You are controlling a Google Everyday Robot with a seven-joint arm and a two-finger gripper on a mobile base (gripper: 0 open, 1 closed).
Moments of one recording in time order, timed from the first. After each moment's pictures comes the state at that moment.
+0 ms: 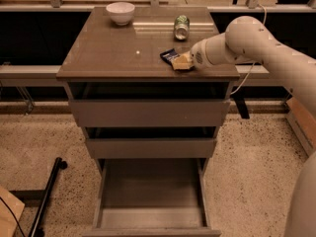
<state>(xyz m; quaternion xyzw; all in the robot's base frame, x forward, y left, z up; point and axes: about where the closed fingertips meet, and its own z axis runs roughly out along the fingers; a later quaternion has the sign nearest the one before) 0.764 -0.094 0.826 -0.31 0.83 0.18 0.42</state>
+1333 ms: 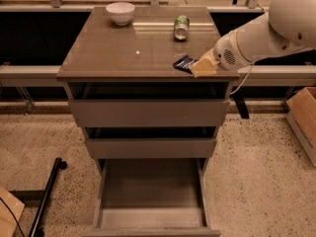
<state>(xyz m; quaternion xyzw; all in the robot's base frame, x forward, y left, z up) 0.626 -0.124 0.901 -0.39 0.83 0.14 0.37</state>
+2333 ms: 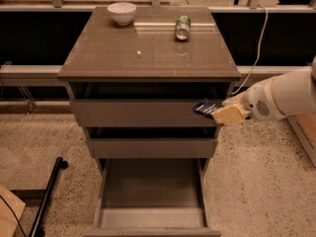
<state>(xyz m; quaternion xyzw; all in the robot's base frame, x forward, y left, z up) 0.520 -0.180 0.836 -0.36 0.86 0.18 0.33</state>
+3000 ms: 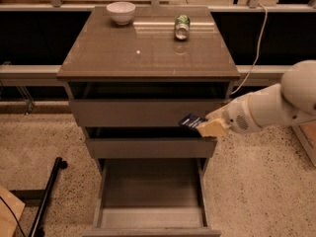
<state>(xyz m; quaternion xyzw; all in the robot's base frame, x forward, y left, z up) 0.517 -0.151 0.786 -0.38 0.85 0.20 0.30</state>
